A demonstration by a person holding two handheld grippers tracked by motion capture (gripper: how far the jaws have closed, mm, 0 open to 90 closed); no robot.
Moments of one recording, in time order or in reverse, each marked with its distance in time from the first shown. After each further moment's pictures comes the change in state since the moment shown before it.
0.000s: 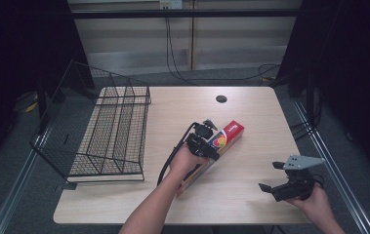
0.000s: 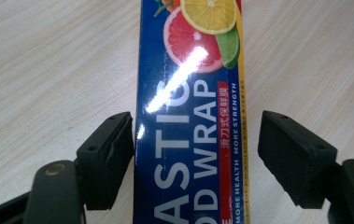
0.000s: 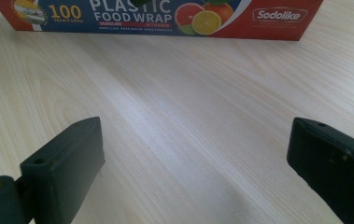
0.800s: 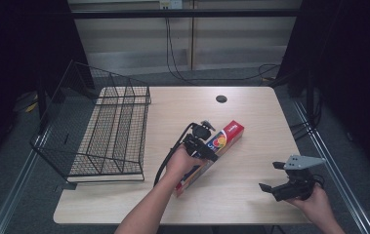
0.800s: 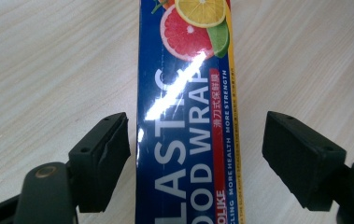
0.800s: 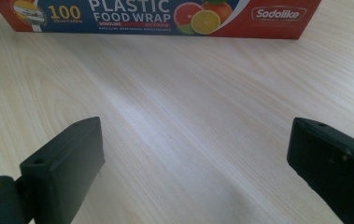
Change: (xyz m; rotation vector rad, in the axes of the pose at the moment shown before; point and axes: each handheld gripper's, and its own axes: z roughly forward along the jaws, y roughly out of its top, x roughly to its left) left arm -0.003 -0.008 -0.012 -0.031 0.006 0.033; right arm -0.001 -0.001 0.000 -0.001 -0.002 0.008
